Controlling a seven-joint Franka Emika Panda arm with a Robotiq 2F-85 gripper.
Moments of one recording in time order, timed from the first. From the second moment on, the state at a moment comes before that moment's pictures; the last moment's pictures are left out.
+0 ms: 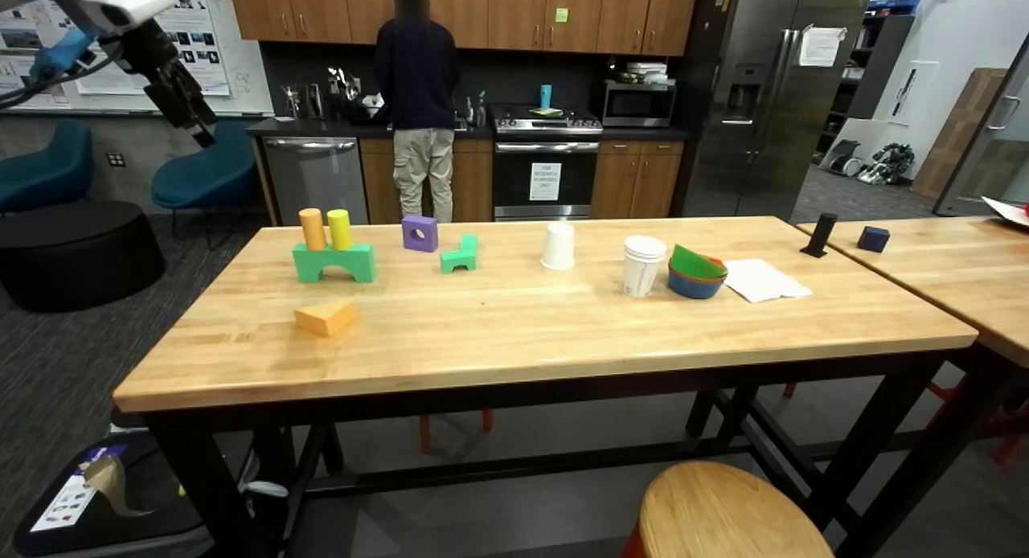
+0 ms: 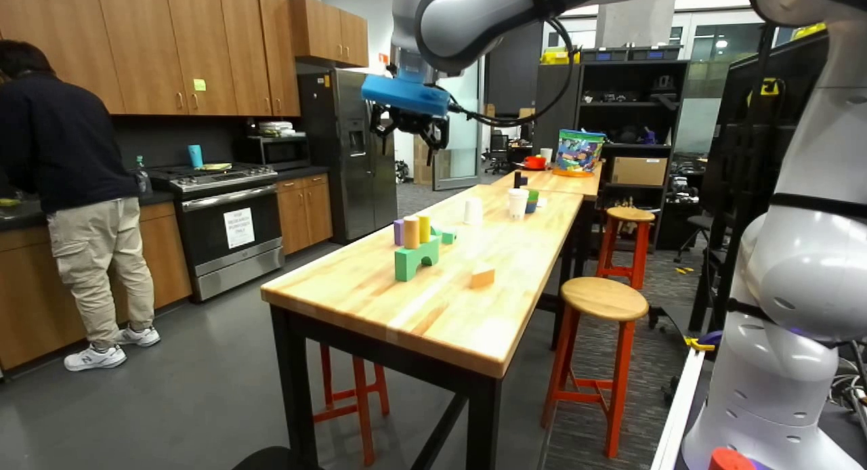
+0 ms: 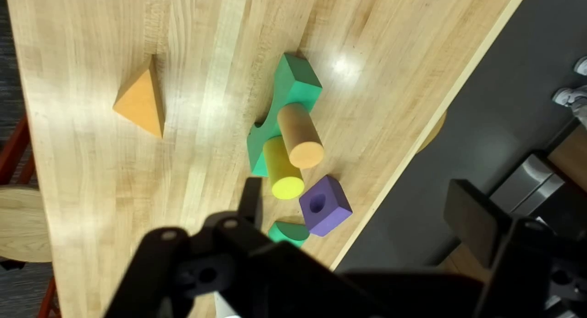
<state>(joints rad) 0.06 -0.12 0.14 -1.94 -0.31 2.13 1.39</state>
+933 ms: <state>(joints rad) -0.01 -0.11 0.06 -1.92 -0.31 2.16 1.24</state>
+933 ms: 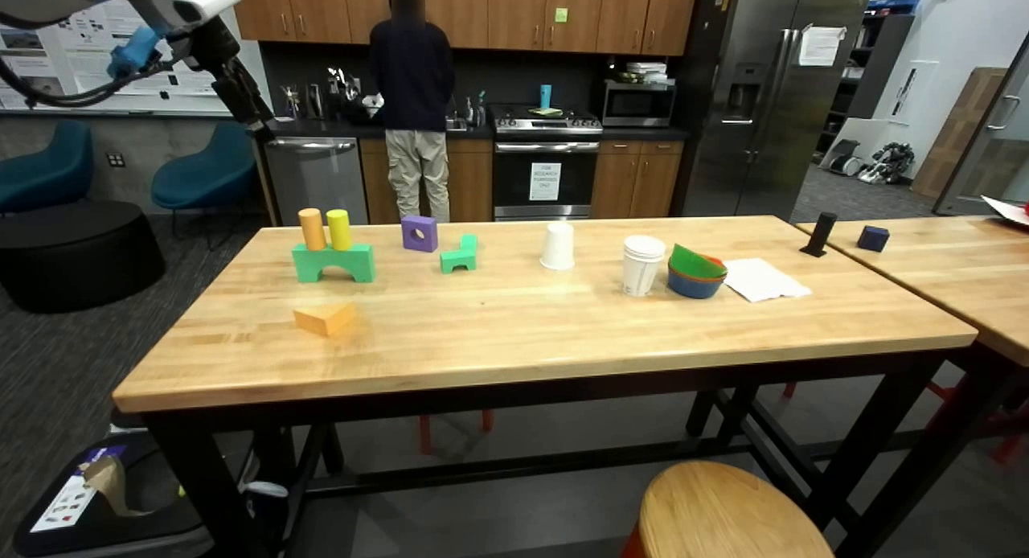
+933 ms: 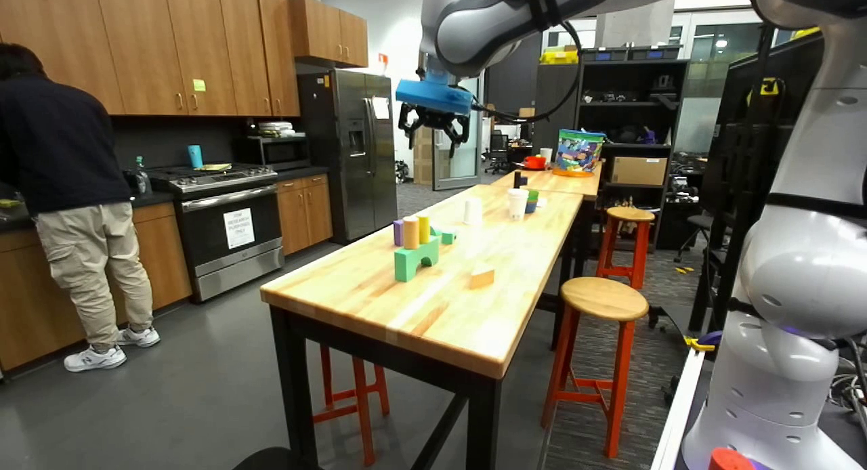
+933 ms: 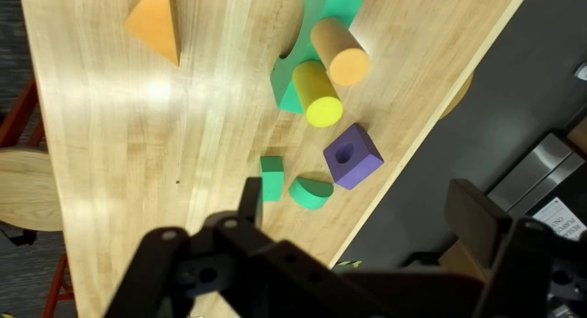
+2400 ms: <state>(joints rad) -0.05 0.03 -0.04 -1.87 -0.31 2.23 1.22</state>
